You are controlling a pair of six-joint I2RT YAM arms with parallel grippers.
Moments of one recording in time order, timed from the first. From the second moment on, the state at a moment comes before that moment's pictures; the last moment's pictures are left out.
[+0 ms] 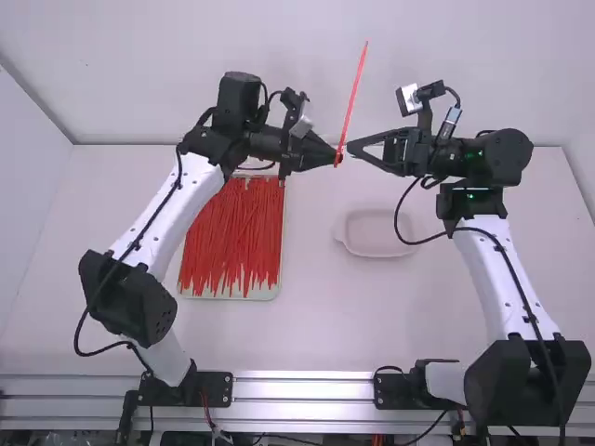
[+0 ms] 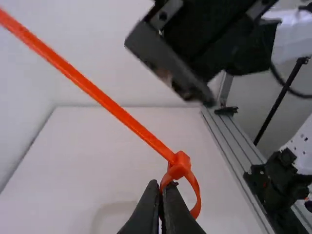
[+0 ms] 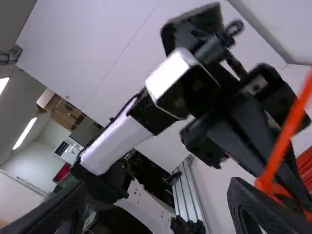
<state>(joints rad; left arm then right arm) -0.31 1.77 1.79 -0.49 1.31 0.43 0.04 1.41 1.20 0.80 -1.48 1.44</state>
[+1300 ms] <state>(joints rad) -0.39 1.77 1.83 -0.40 1.34 0.26 0.04 1.41 1.20 0.79 -1.39 1.35</state>
